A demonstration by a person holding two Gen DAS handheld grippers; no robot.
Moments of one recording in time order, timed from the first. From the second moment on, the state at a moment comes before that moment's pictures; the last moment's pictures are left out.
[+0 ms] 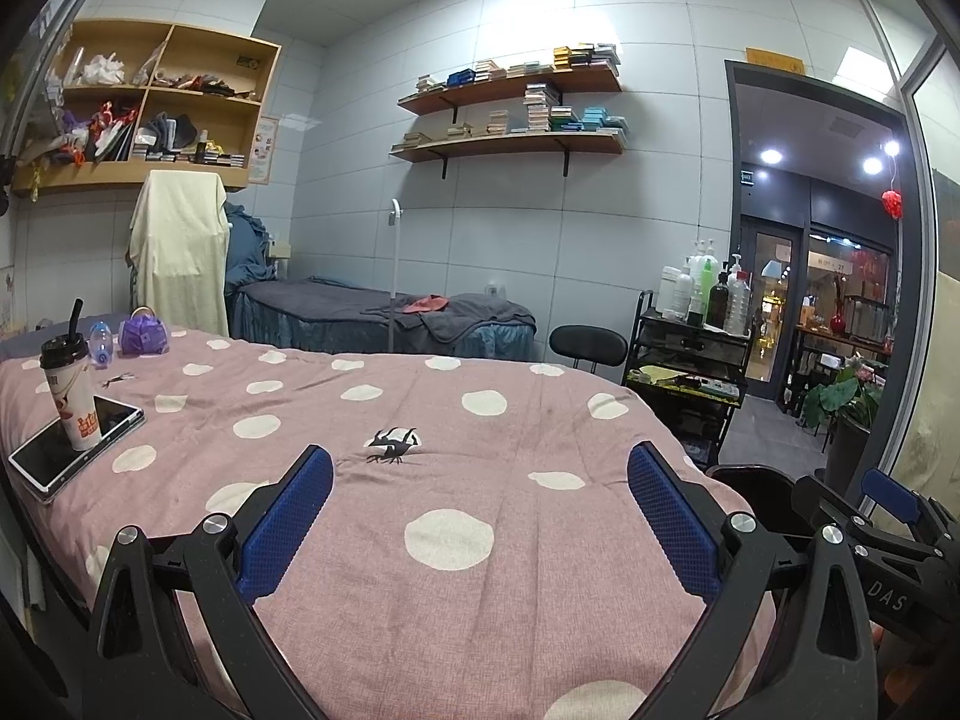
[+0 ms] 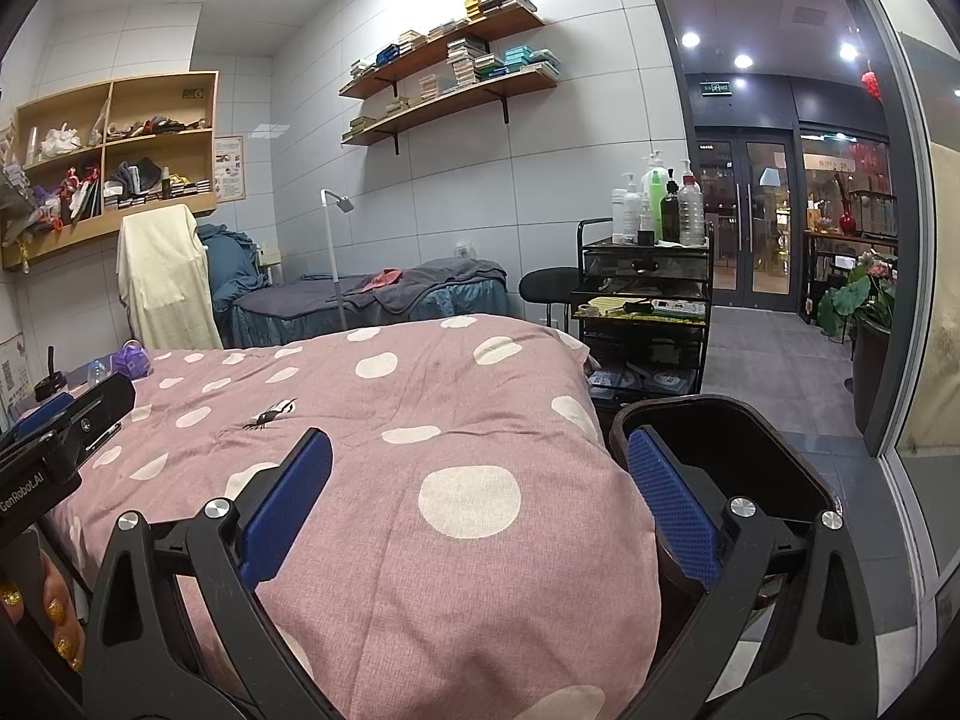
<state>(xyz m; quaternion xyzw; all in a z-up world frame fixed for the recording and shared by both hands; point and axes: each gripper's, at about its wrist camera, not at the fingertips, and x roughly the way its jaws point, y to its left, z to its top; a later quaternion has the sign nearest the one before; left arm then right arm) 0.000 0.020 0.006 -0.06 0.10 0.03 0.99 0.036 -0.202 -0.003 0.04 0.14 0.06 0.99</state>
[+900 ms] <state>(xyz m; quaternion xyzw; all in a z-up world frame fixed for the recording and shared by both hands) 0.005 0.022 0.008 -0.05 0.10 0.03 0.99 0.037 -0.200 -0.004 0.04 0.15 0.06 0.99</state>
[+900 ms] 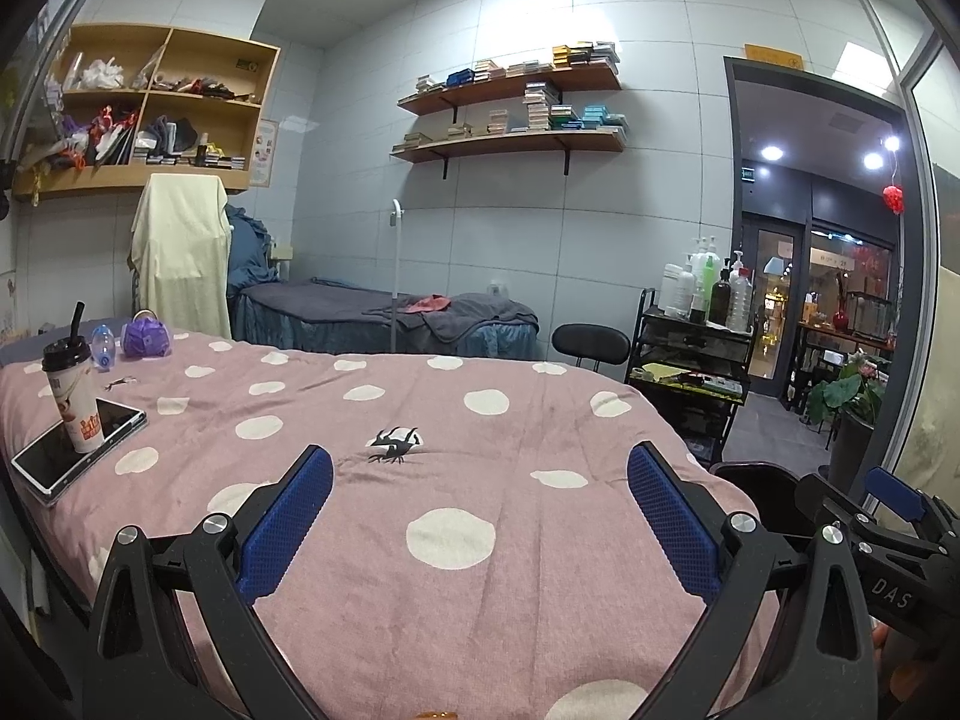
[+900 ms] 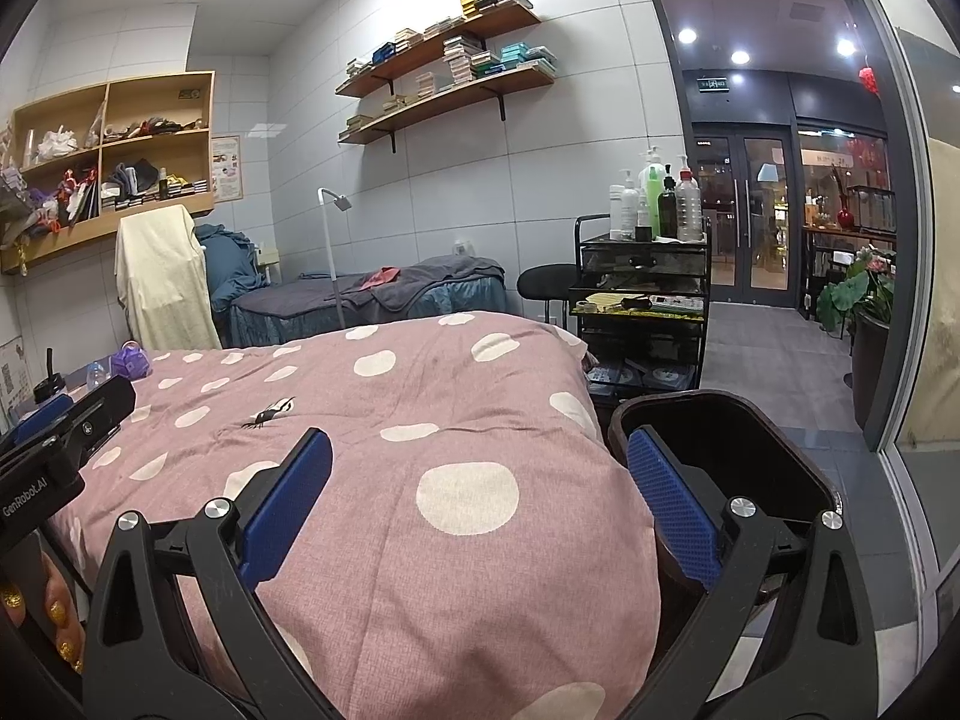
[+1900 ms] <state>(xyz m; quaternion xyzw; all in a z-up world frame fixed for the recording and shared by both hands) 0.007 0.023 0.008 -0.06 0.12 0.02 0.99 0.043 -0.200 -0.005 0.05 0.17 0.06 0.98</state>
